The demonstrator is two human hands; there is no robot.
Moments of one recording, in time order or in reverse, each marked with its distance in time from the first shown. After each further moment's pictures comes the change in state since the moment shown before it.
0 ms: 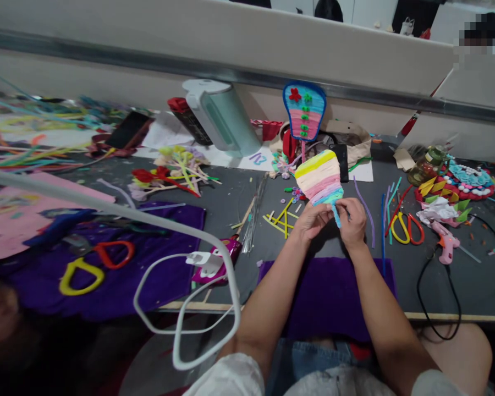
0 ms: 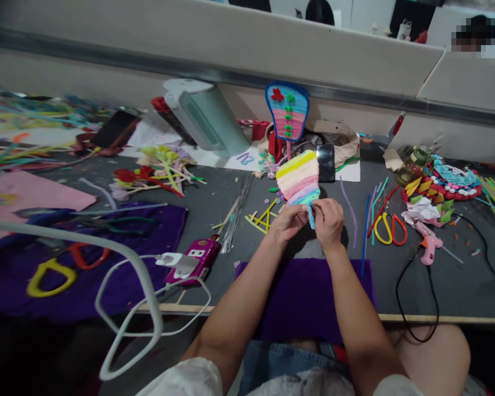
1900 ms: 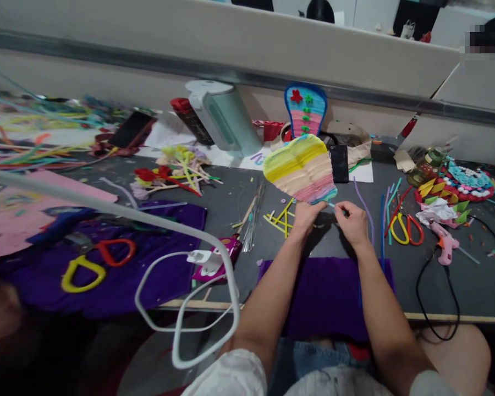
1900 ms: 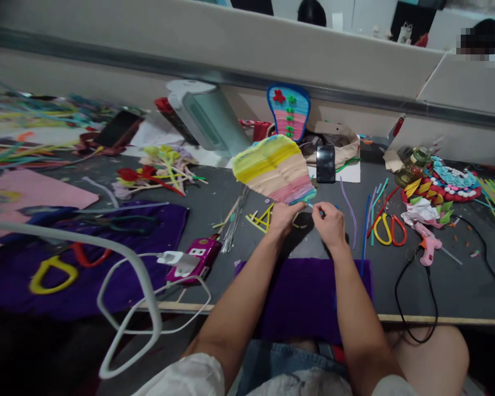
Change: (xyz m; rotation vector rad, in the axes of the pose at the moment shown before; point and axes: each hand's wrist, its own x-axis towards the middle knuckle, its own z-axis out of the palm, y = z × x) left_hand 0.014 -0.001 -0.018 0.679 0.468 0.377; right_hand 0.006 0.004 -0.007 0.034 -0.246 0.248
